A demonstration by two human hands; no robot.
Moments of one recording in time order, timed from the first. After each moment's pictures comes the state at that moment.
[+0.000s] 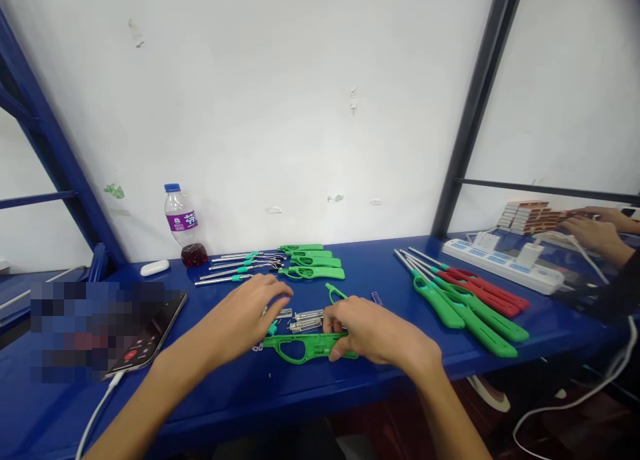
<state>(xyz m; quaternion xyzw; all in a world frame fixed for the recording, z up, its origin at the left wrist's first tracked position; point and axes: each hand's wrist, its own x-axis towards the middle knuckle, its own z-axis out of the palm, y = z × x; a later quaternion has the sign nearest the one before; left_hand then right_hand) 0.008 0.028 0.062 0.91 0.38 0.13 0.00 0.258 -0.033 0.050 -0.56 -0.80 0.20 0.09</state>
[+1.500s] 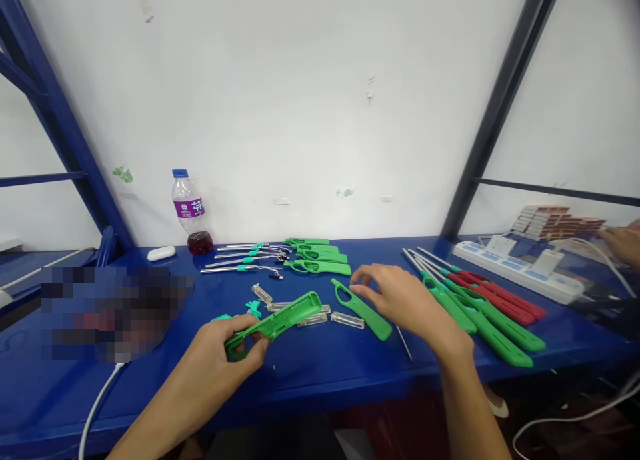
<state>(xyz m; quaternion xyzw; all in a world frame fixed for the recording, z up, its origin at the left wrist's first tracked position) -0.019 -0.032 0.032 0.77 0.52 0.27 0.24 0.292 -0.022 0.057 -0.63 -0.75 0.04 0.19</state>
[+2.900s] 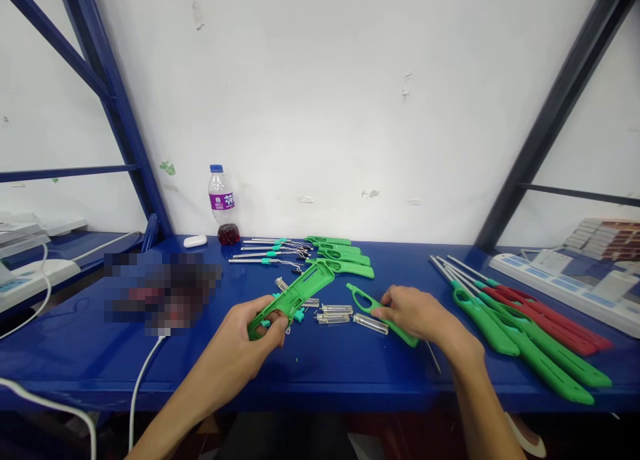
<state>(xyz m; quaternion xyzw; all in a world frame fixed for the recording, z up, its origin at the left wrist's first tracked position) -0.014 -0.040 0.040 0.69 0.52 0.33 0.39 0.294 0.008 0.023 -0.70 -0.70 0.10 0.05</state>
